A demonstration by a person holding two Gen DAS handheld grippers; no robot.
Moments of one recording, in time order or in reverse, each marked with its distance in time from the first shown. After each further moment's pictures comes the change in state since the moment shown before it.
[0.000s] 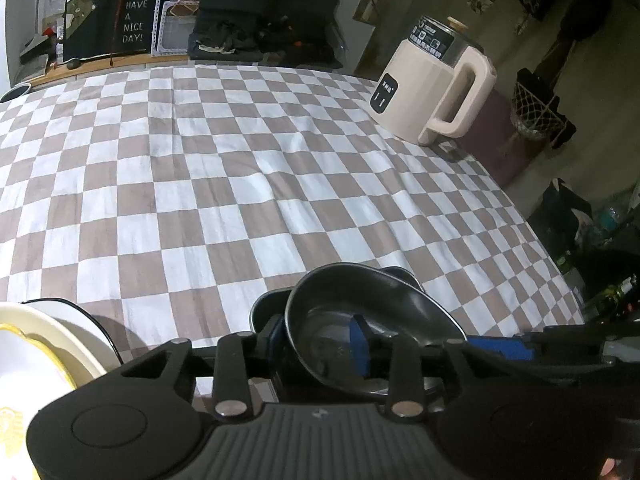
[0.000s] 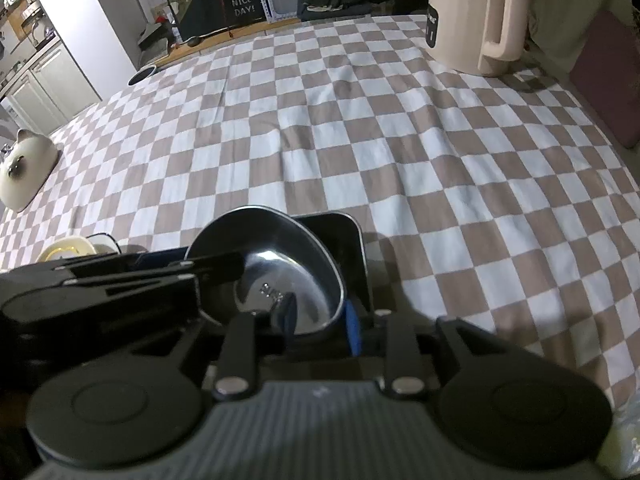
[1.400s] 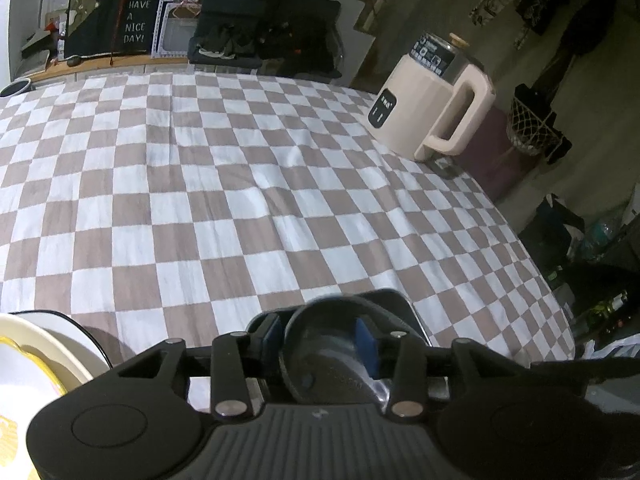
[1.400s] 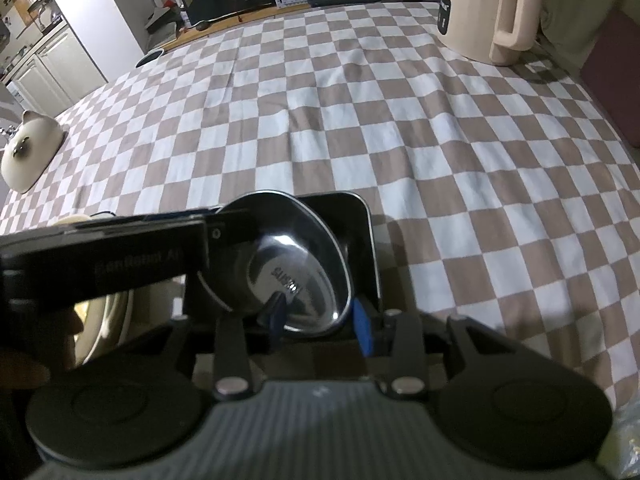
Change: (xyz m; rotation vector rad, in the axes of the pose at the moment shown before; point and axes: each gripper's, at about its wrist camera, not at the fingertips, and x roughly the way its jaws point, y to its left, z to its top) left arm -0.003 0.001 0.009 -0.036 -0.042 -0.034; right arm 0.004 0.002 -0.005 -0.030 0.043 0.013
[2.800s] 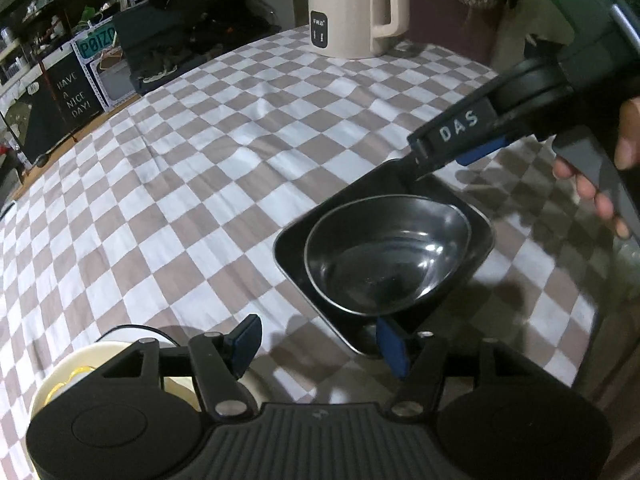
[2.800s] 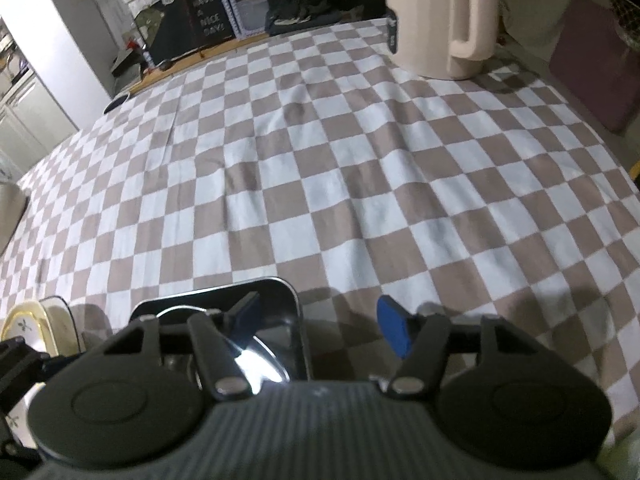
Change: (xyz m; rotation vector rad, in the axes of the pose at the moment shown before) left arm -0.008 -0.019 -0.038 0.496 0.180 0.179; right arm 0.028 -0.032 0.039 0.100 -0.077 -0.052
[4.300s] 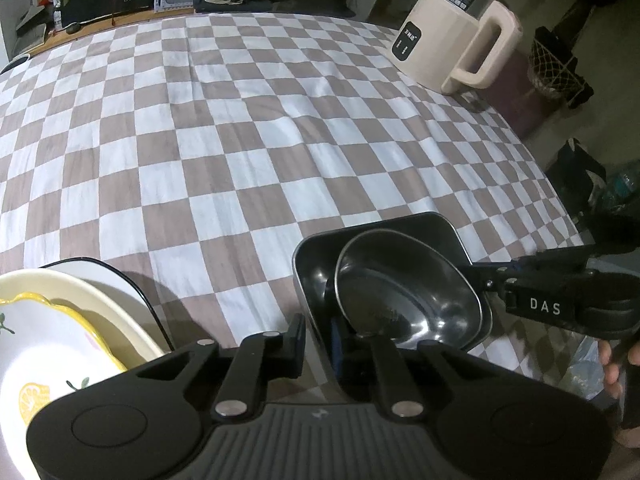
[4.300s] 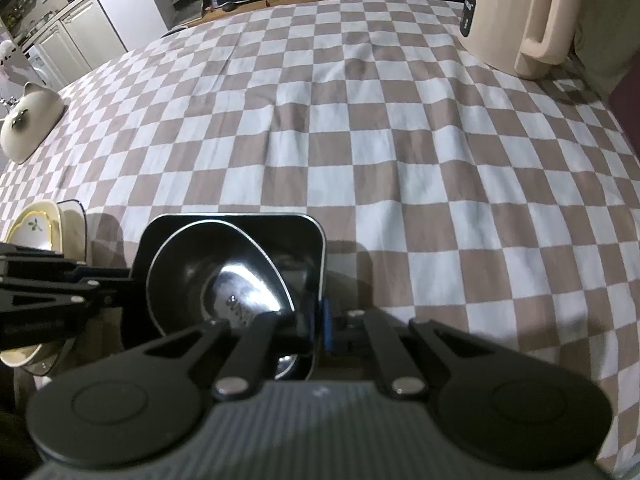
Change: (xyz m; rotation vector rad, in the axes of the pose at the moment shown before) left arm 0.017 0.041 0.010 -0.445 0.043 -0.160; right arm -0.004 0.000 -0.019 -0.203 0.100 0.073
